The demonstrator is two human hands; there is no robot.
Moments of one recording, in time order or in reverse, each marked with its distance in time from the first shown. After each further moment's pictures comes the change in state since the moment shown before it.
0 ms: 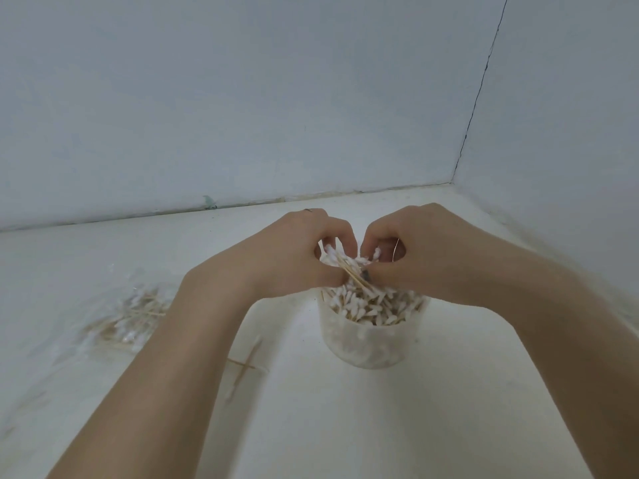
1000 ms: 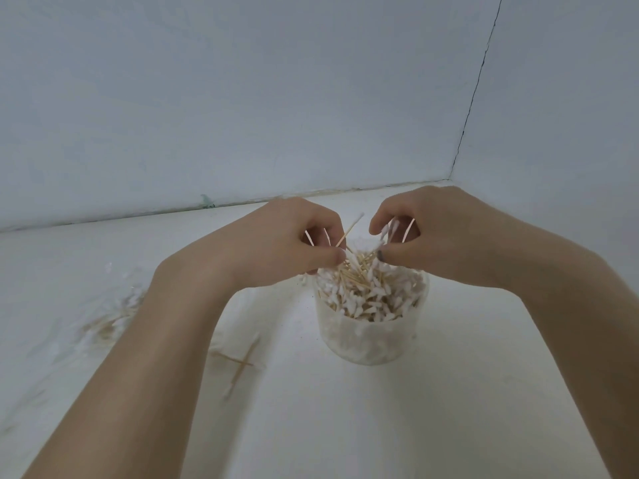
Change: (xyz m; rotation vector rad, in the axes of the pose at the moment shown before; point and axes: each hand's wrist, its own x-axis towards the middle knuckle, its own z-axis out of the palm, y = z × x) left_hand -0.010 0.012 -0.018 -0.102 -0.031 0.001; right_hand -0.002 0.005 -0.016 0.036 0.028 0.057
